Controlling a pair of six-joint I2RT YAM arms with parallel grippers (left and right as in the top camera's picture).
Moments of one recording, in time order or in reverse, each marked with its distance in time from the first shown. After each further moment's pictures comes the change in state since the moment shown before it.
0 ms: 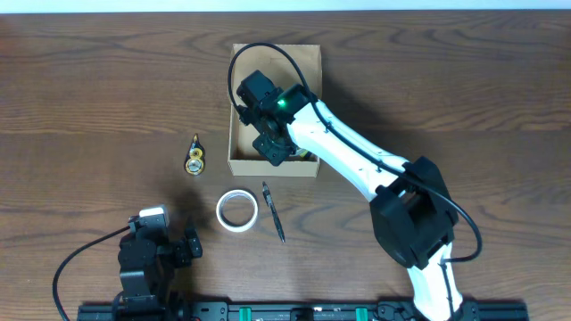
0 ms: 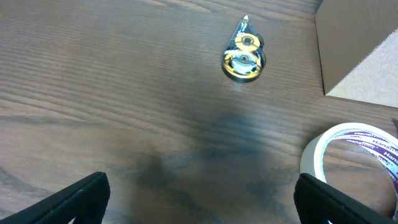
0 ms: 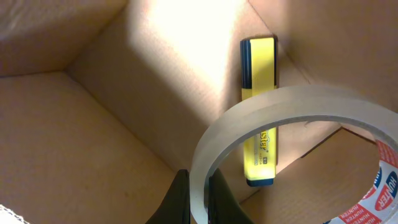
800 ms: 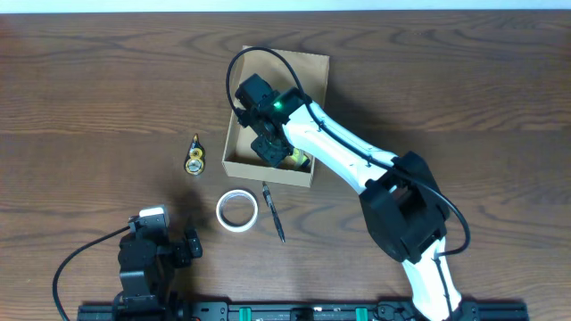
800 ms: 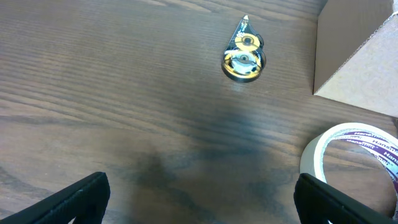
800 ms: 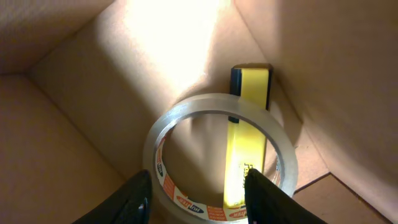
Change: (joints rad) left arm 0.000 0.000 0.000 0.000 0.000 0.000; right arm -0.001 0.050 -0.007 0.052 0.005 -0.010
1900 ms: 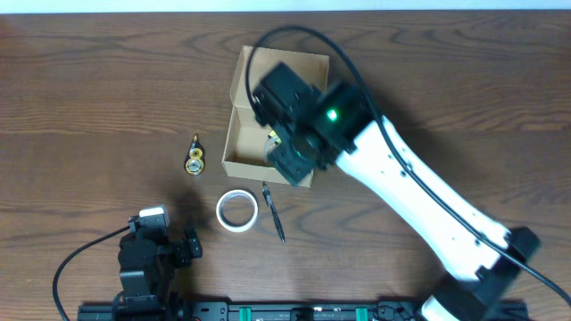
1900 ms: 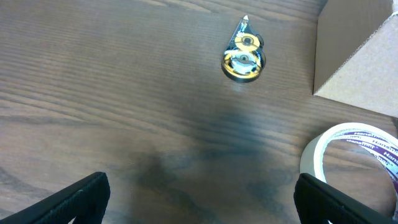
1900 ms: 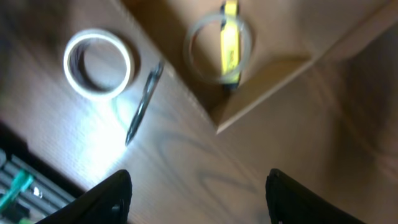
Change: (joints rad) left arm 0.000 0.000 0.000 0.000 0.000 0.000; right arm 0.071 -0.417 0.080 -0.437 0.024 0.111
